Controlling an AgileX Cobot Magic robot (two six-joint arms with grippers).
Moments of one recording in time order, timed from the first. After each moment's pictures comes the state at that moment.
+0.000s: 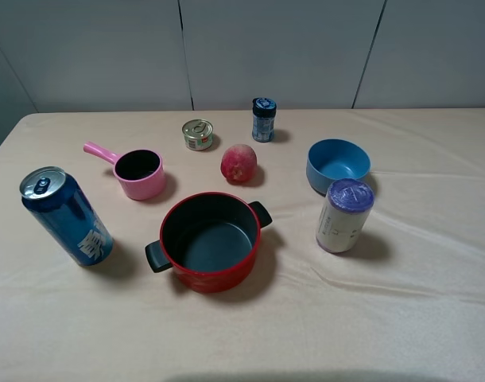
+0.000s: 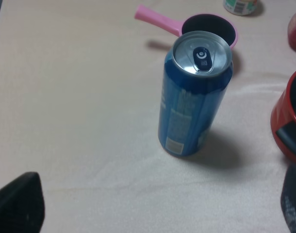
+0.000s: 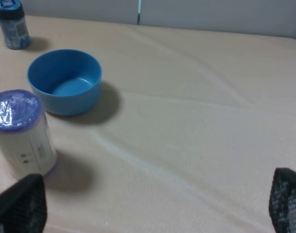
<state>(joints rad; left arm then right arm) 0.03 0.00 -0.50 -0.06 1.05 0.05 0.12 -0.01 -0.49 -0.07 1.02 0.00</state>
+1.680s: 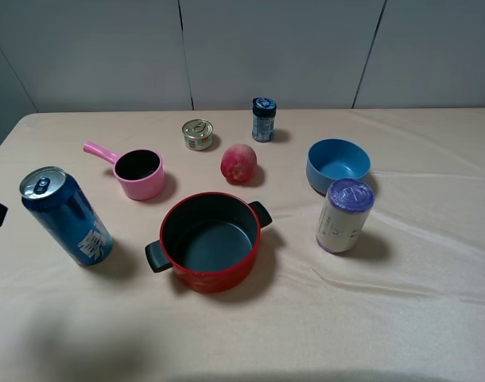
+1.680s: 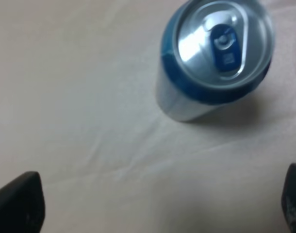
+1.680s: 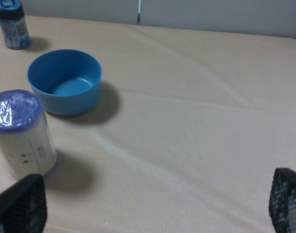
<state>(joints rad) 0.03 0.80 -0.58 -0.14 0.83 0.31 0.12 -0.01 -0.49 -0.07 1.02 0.00</state>
